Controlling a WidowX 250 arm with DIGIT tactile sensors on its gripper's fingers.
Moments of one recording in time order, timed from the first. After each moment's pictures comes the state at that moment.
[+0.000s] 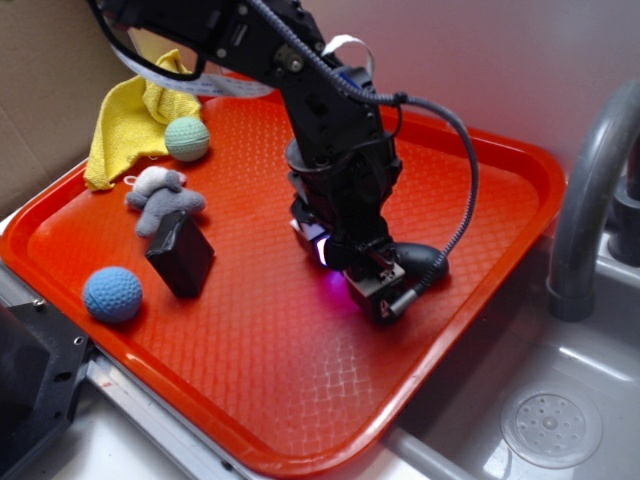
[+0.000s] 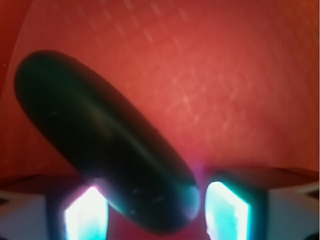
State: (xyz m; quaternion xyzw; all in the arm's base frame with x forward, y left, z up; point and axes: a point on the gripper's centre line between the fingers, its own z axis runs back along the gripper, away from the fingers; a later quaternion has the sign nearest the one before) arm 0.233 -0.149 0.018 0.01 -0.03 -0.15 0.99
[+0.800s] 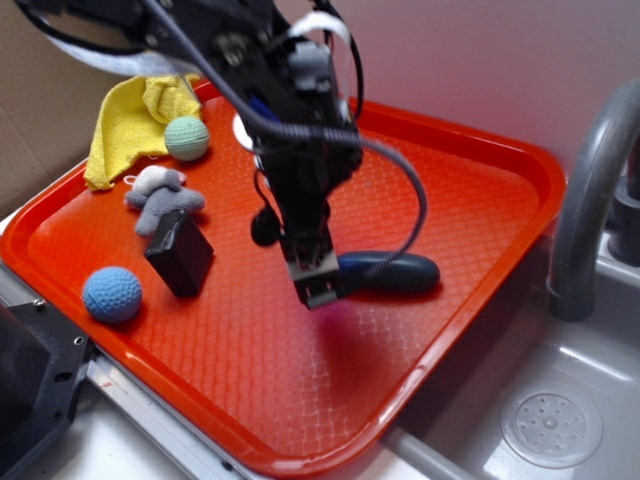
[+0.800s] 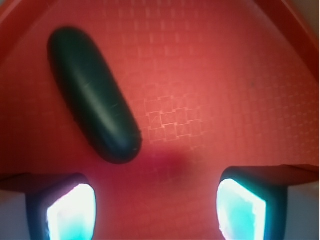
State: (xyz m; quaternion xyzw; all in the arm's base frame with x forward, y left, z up) arm 0.228 -0.124 0.065 0.09 -0.06 -0.28 0.95
